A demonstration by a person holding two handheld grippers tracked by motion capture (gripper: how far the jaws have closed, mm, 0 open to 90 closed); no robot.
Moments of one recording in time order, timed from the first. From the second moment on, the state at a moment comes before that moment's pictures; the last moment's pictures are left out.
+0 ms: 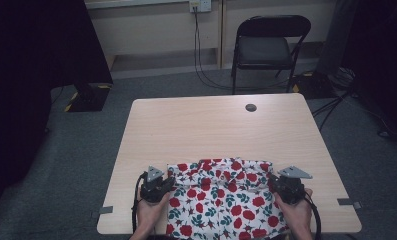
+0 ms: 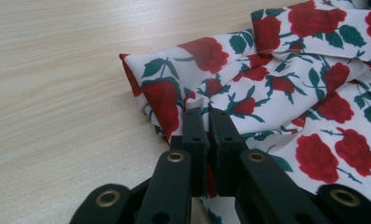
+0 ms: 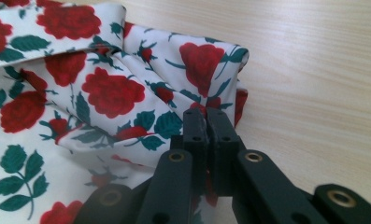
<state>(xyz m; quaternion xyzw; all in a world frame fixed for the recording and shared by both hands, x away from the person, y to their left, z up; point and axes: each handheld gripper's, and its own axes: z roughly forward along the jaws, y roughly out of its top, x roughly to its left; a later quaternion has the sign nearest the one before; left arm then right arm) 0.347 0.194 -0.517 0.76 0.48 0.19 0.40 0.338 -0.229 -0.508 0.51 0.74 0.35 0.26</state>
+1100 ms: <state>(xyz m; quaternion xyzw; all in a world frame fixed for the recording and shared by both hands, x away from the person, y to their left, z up) 0.341 0.204 -0.500 0.73 0.49 0.20 0.43 0.335 -0.237 -0.502 0.55 0.69 0.39 0.26</state>
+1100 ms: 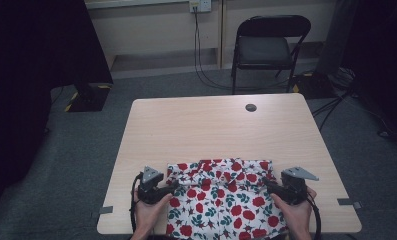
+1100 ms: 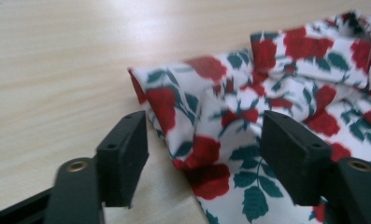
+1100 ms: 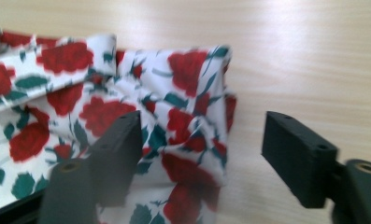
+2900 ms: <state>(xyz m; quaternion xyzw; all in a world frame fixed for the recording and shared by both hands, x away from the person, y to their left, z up) 0.420 0.164 -0.523 0.72 0.52 0.21 0.40 0.433 -0.189 -0.516 0.55 0.72 0.33 0.25</state>
